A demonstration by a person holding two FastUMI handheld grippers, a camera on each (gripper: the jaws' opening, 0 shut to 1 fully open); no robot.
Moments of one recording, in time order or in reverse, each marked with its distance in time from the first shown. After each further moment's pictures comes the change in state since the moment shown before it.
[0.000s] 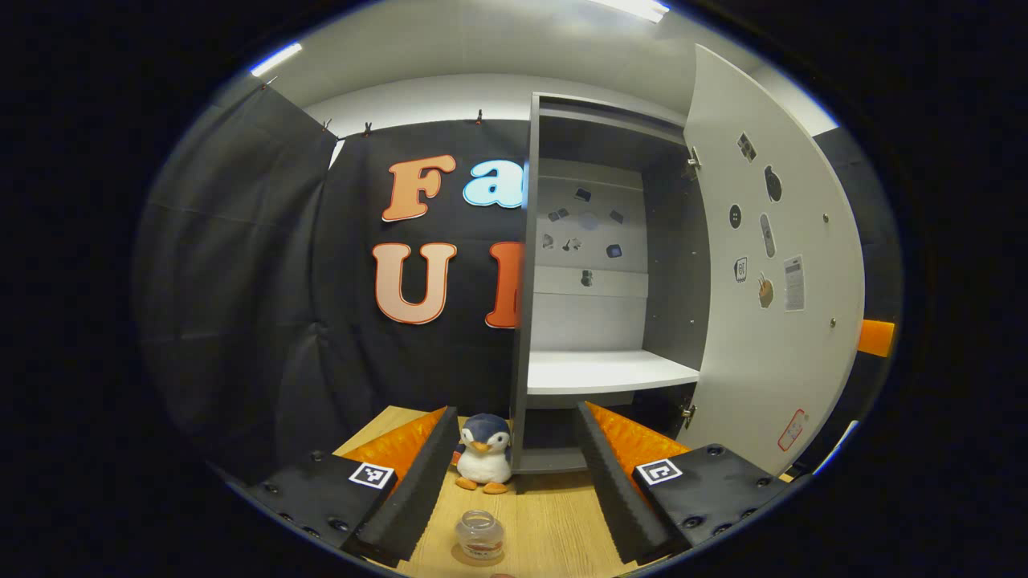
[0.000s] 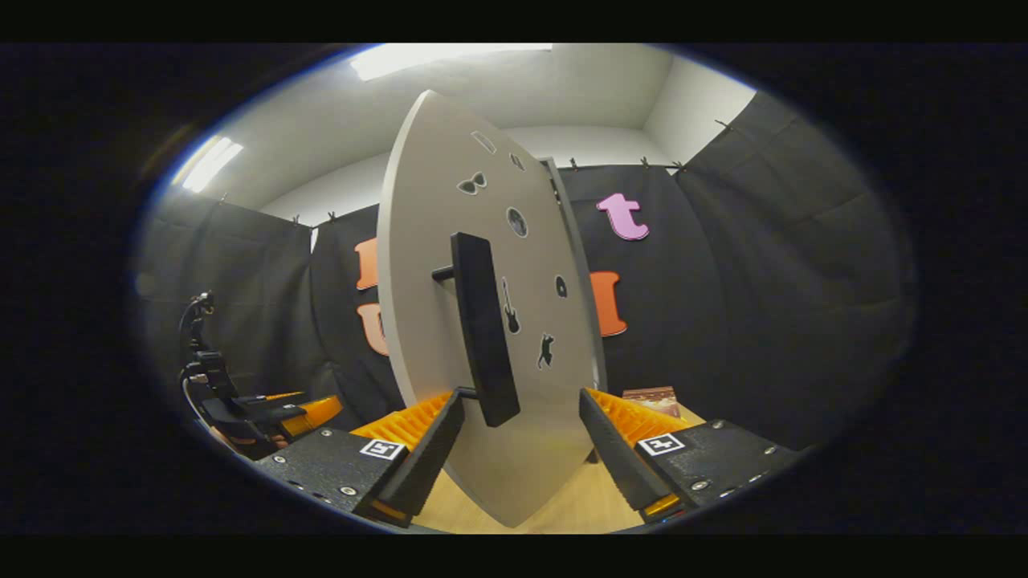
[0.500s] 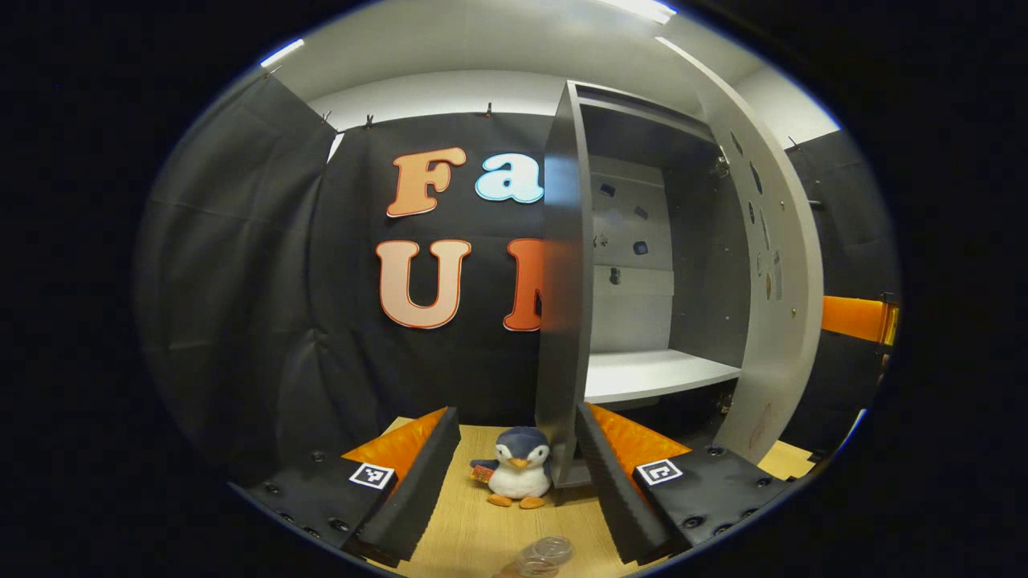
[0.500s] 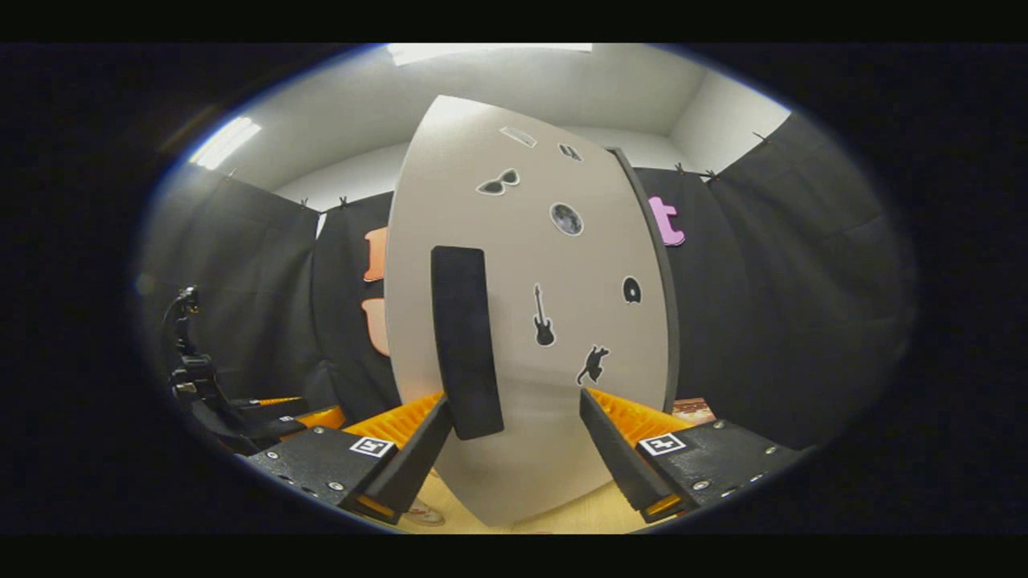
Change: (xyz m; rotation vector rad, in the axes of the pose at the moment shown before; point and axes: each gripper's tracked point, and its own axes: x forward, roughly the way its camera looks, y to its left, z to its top) left arm 0.066 0.074 -0.009 0.012 0.004 -0.057; right arm 0.078 0.080 -0.010 -0.068 -0.014 -0.038
